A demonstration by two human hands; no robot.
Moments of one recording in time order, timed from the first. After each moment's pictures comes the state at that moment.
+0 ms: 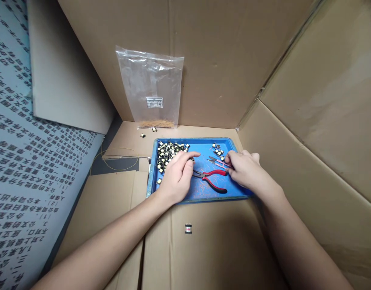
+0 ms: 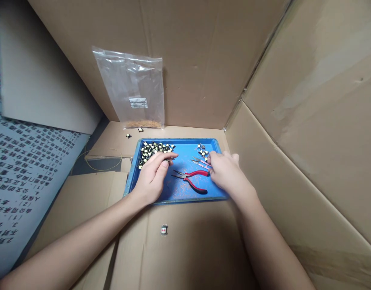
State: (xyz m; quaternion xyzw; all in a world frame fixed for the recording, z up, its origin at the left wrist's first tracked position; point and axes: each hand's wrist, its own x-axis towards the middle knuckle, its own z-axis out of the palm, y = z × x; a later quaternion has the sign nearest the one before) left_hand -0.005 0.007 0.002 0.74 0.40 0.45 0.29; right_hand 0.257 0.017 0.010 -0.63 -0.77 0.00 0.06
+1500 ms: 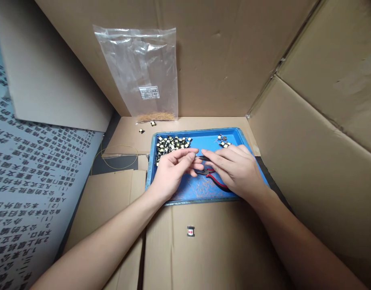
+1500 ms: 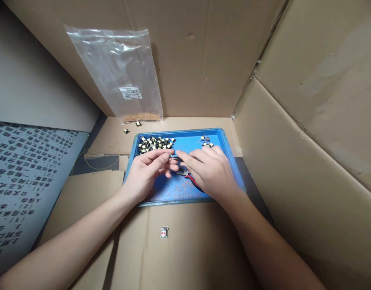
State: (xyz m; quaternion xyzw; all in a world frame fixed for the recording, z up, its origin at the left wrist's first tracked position) left_hand 0.001 0.018 0.003 0.43 0.38 0.48 0.66; right_hand 0.217 0.006 0.004 -0.39 -0.86 -0.10 0.31
